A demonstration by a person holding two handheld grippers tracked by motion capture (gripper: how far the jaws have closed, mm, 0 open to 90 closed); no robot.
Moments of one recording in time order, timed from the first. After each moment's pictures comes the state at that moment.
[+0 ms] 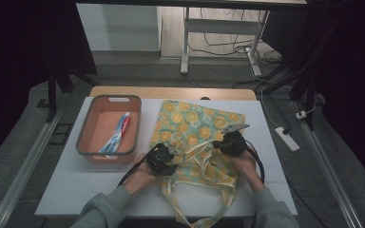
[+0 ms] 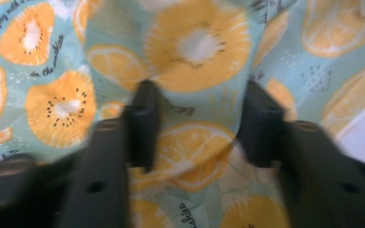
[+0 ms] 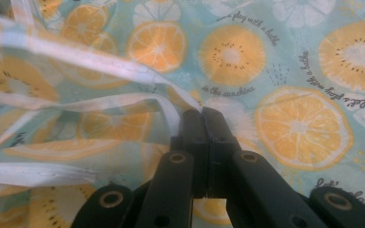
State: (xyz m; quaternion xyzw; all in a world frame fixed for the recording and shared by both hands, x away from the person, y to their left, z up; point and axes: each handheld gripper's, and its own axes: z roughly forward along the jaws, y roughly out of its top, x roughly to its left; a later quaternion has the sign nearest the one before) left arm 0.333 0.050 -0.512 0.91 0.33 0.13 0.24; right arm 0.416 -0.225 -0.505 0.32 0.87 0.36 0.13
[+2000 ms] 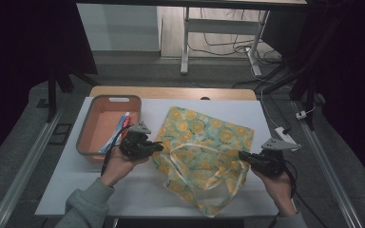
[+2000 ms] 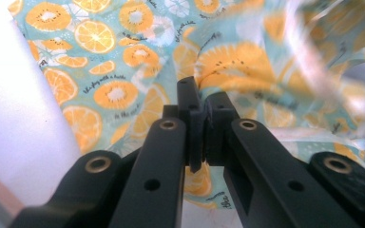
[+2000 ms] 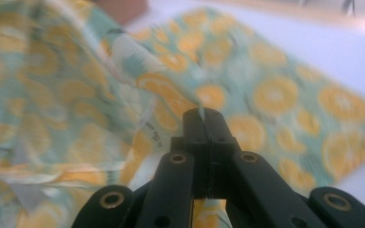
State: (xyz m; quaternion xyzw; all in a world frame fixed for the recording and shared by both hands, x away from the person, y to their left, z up) left arm 0.327 0.122 -0.436 0.83 0.35 0.06 0.42; right arm 0.323 -0.303 -0.448 0.38 0.80 0.45 0.14
